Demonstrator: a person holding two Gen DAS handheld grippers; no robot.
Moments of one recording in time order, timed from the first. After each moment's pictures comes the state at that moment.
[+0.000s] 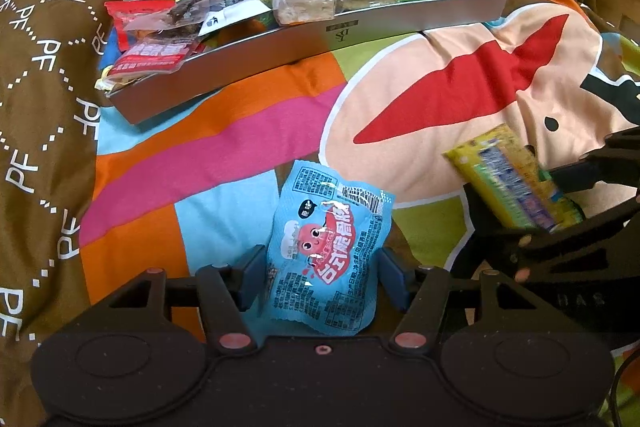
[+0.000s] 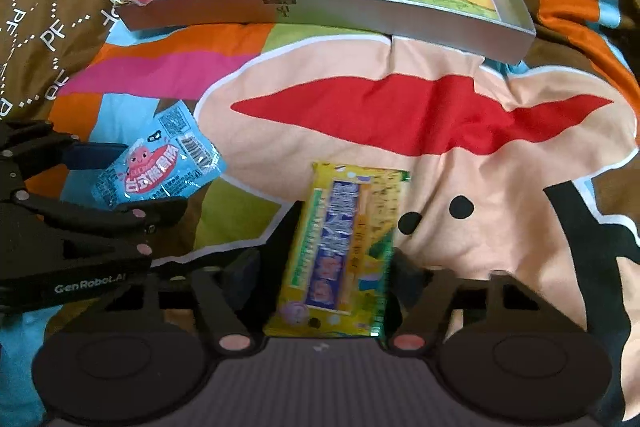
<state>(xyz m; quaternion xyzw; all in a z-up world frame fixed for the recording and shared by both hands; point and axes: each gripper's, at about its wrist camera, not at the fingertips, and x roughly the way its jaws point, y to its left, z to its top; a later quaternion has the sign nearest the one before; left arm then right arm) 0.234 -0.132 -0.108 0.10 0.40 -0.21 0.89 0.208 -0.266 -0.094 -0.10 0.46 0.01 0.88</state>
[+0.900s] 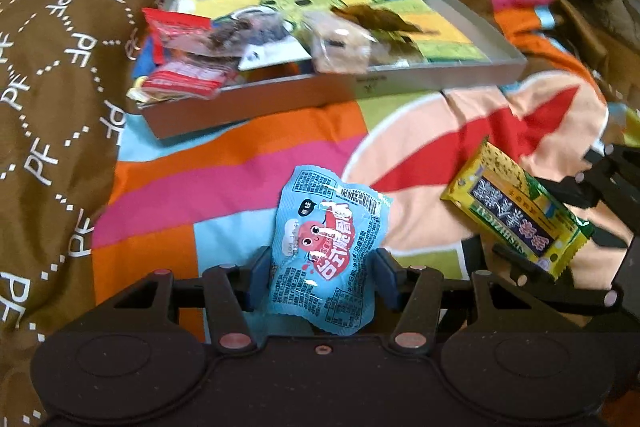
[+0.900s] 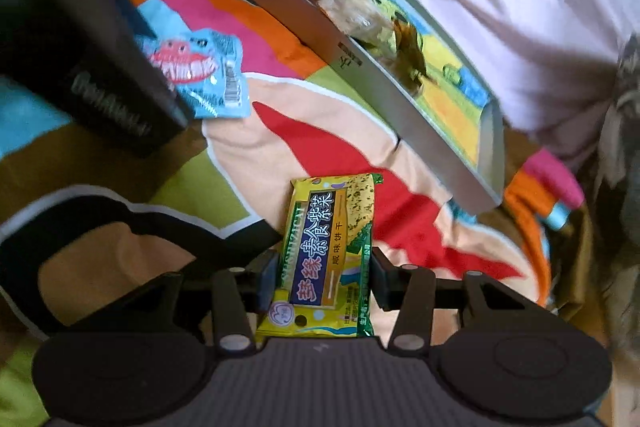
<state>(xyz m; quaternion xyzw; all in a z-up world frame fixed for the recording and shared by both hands) 0.235 -0.116 -0.091 0.02 0.37 -0.19 0.91 0.187 -0.212 -0.119 -0.43 0.33 -0.03 0.84</state>
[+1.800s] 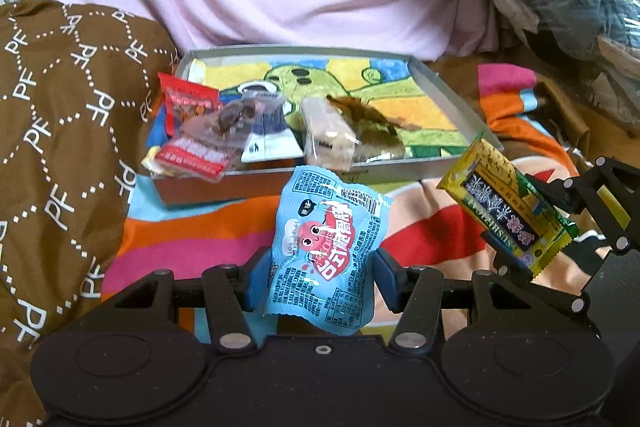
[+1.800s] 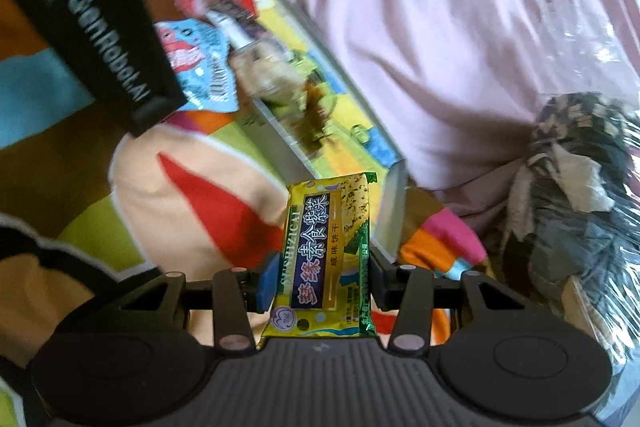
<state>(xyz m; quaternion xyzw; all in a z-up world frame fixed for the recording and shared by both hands) 0.220 -0.115 -0.053 -0.03 0.28 -0.19 0.94 0.185 -0.212 -0.095 -0.49 0.20 -0.11 0.85</state>
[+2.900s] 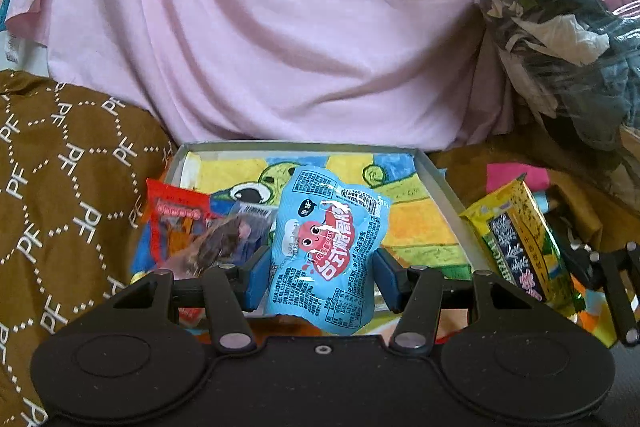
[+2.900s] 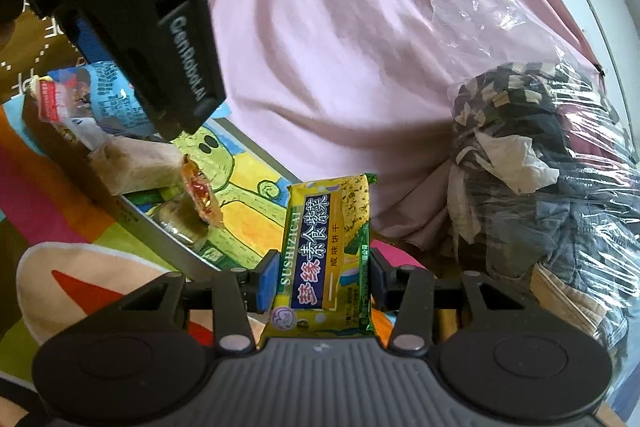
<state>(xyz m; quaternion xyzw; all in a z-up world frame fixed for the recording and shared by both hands) 0.265 -0.153 0.019 -0.05 0.22 -0.15 0.96 0.201 -0.241 -0.043 -0.38 0.09 -0.15 0.91</state>
